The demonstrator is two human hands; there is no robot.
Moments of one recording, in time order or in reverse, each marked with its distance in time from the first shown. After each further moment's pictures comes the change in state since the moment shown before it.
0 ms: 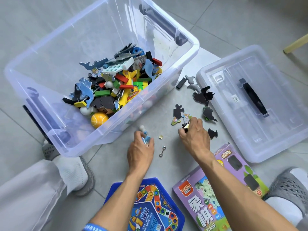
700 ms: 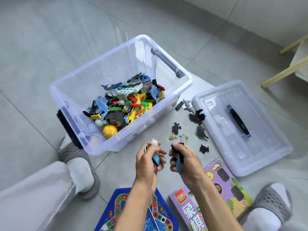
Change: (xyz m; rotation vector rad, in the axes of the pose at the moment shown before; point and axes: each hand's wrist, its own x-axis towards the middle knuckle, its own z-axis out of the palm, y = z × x) left_hand -0.073 0.068 -0.091 -1.320 -0.312 -0.314; right_hand -0.093 -0.055 -0.098 1.448 -0.536 0.370
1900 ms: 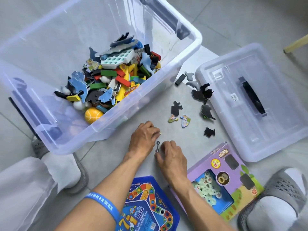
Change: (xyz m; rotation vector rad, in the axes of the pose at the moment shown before) left_hand 0.159 -0.080 -0.053 1.515 -0.130 0.646; right_hand 0.094 0.124 -0.031 -1.426 0.311 -0.377
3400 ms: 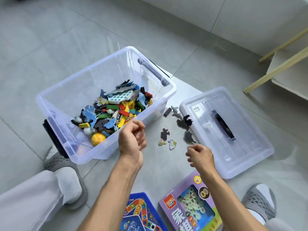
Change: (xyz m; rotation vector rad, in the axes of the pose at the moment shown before) left_hand -0.024 0.137 -0.169 -1.489 0.335 -0.553; right_hand 0.010 0.035 -0.165 0.756 0.125 0.427
